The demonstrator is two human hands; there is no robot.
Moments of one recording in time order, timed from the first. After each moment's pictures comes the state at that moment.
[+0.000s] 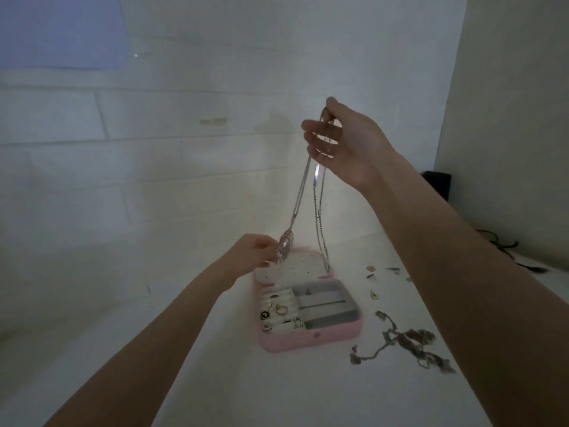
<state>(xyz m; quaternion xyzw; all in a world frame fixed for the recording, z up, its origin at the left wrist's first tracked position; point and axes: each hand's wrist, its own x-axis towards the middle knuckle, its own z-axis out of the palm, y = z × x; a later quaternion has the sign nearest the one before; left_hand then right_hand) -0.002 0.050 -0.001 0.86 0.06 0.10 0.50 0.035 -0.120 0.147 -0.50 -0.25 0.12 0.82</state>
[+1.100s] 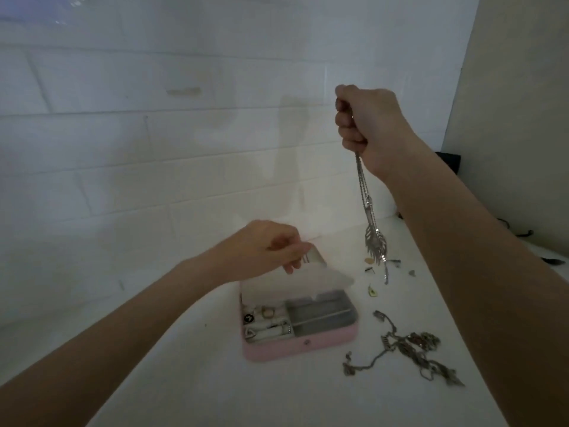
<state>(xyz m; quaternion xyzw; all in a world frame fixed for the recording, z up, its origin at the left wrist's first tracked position) -0.008 0.017 0.026 0.96 -0.12 0.08 0.24 0.085 -0.130 0.137 -0.63 -0.22 -0.02 0.74</state>
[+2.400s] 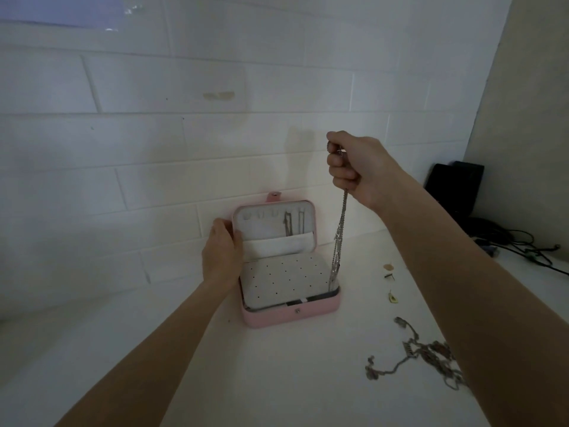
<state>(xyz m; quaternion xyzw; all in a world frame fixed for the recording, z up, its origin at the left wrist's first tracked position) 0.021 0.094 -0.053 0.83 0.25 0.38 0.33 0.077 -0.099 0.105 -0.62 -0.22 0.12 0.74</state>
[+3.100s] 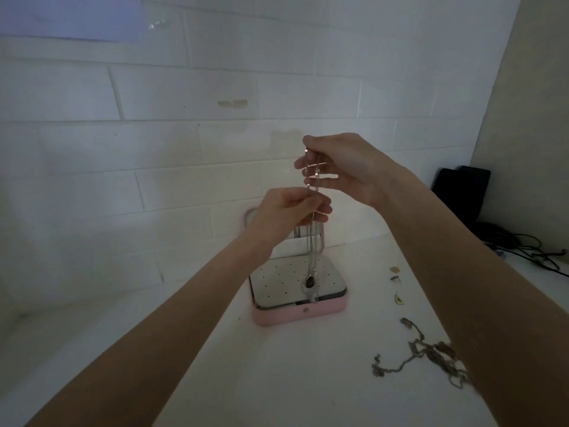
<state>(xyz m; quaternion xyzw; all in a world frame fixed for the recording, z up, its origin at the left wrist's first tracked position) -0.011 0.018 0.046 0.76 -0.04 0.22 0.62 0.051 -0.089 0.118 -0.67 -0.33 0.14 0.65</state>
